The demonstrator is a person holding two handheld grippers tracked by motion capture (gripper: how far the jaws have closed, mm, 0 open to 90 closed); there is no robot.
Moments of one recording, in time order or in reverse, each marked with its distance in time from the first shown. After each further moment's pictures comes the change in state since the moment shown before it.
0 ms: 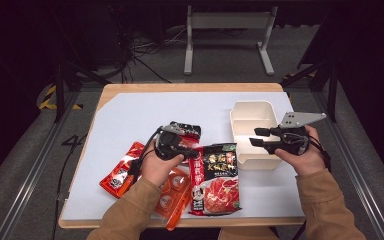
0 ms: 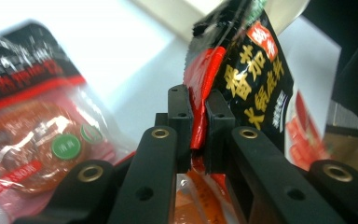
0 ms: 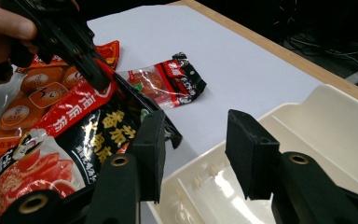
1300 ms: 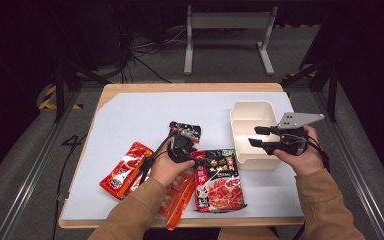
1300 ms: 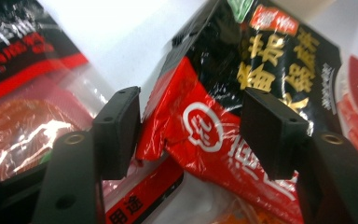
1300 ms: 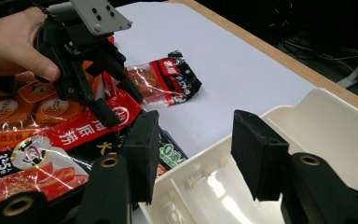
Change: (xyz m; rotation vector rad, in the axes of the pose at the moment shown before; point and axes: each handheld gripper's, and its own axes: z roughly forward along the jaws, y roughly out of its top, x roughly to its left) left arm 0.017 -0.008 0.061 0.185 0.091 0.060; right arm 0.001 0.000 0.004 0.011 -0.022 -0.038
